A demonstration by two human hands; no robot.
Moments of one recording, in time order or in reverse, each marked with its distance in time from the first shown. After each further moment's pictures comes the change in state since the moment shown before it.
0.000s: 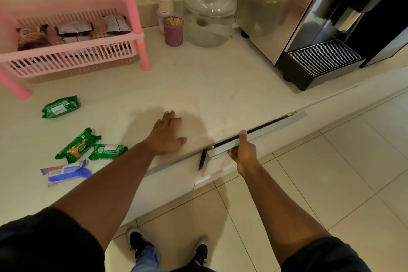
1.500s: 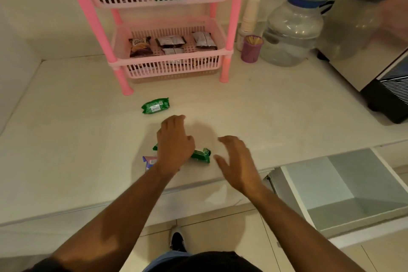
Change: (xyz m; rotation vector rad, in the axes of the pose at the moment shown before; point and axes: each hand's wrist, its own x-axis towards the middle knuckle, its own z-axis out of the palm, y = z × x) left_hand -0.139 -0.112 -0.074 -0.155 0.633 -0.386; right_hand -0.170 0.049 0.161 -1.008 -0.533 -1.253
